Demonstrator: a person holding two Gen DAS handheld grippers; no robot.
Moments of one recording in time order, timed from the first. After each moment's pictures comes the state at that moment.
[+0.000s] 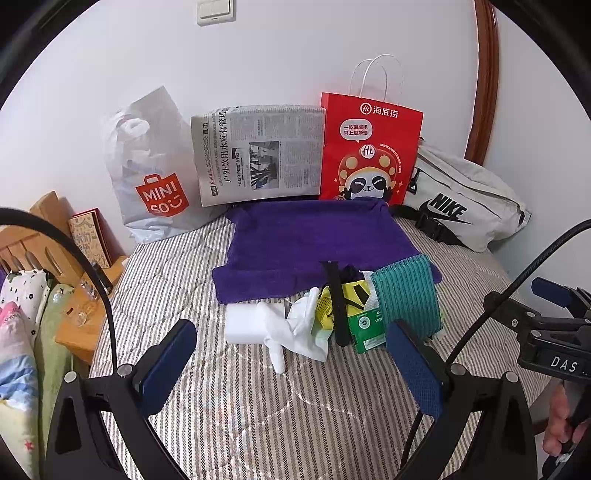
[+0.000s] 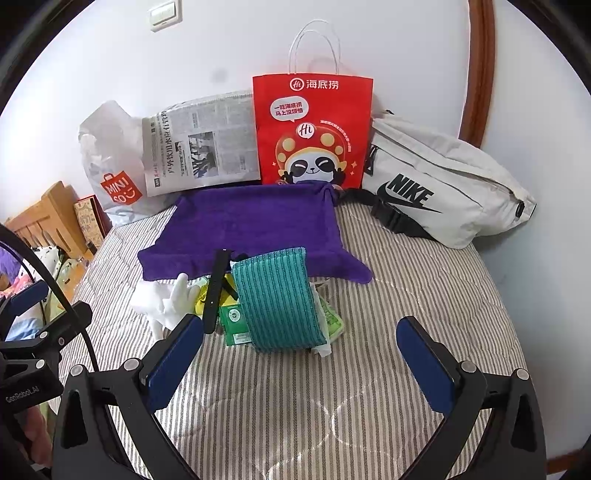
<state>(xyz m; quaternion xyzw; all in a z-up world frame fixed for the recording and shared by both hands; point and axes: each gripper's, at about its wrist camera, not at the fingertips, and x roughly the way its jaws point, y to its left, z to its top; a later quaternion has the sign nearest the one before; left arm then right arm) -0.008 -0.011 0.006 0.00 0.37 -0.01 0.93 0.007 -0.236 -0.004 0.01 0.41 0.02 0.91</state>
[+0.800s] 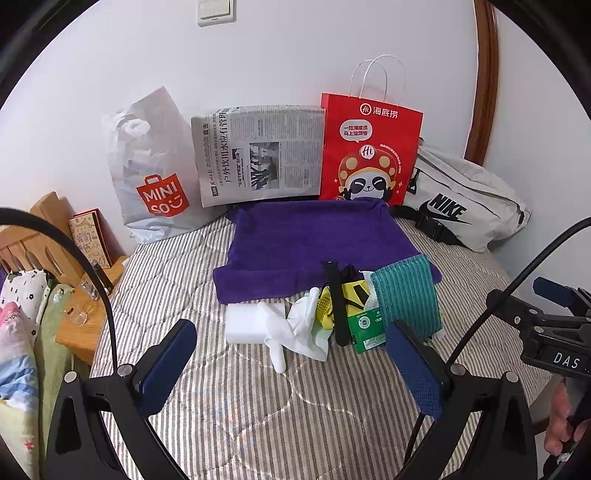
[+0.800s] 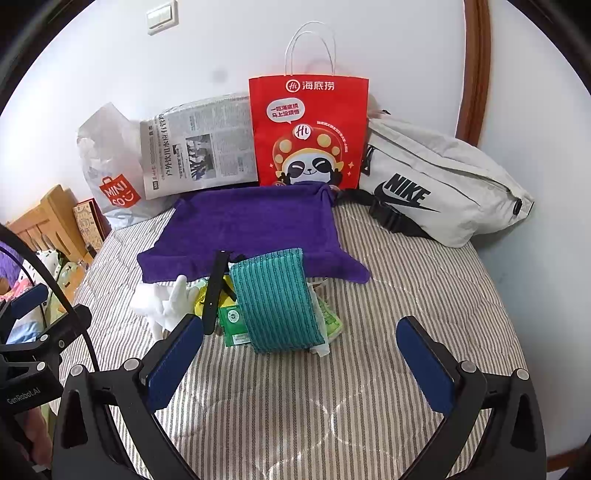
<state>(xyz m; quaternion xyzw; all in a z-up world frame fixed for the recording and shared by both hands) -0.011 -0.009 0.004 0.00 0.36 -0.01 0.93 0.006 -0.239 -0.003 0.02 0.41 0.02 0.91</state>
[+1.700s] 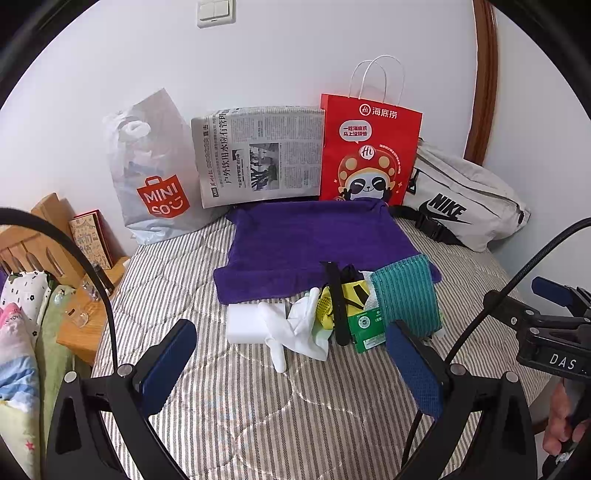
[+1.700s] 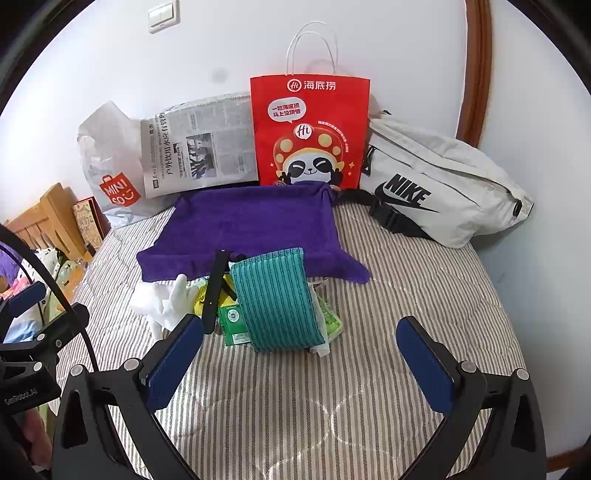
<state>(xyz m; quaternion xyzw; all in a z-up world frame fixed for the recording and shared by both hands) -0.012 -0.010 0.004 0.00 0.36 -0.01 0.93 0.006 -0.238 -0.002 0.01 0.41 0.02 0.91</state>
